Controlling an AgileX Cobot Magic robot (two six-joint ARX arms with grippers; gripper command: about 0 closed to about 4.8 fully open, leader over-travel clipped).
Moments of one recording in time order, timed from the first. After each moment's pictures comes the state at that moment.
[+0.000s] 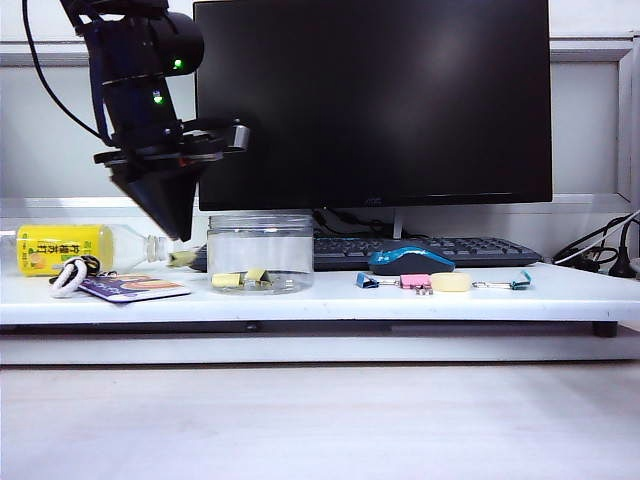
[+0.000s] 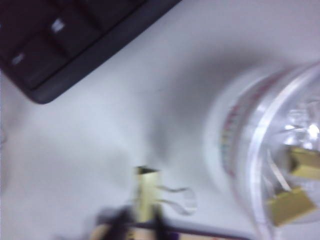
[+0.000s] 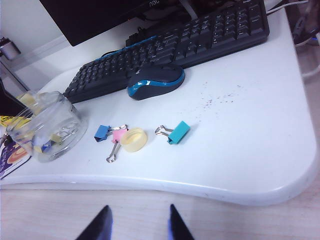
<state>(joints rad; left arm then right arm) -0.36 1.90 1.65 -0.89 0.05 0.27 -0.07 0.00 0.01 -0.13 -0.49 0.38</state>
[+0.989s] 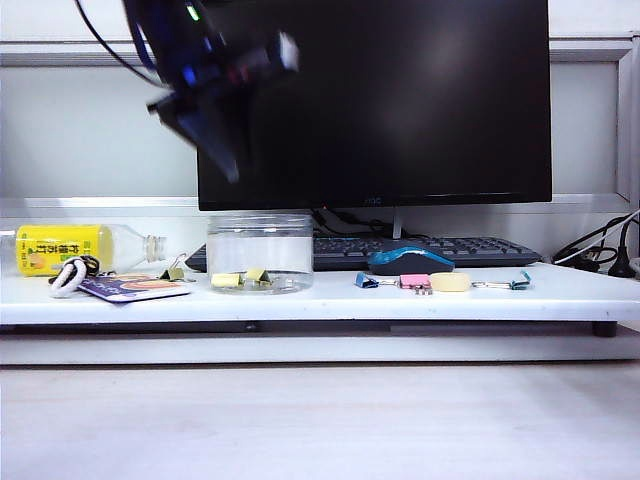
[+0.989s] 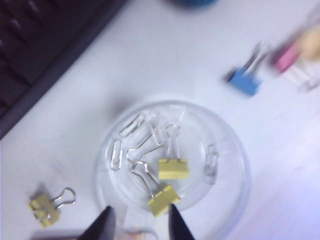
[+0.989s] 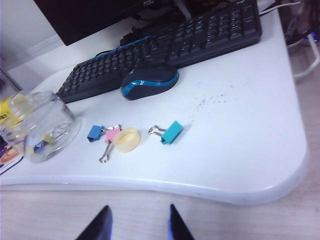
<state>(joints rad) -0.48 1.88 1.83 -1.06 0.17 0.29 -0.07 0.00 0.01 -0.13 -0.47 0.37</state>
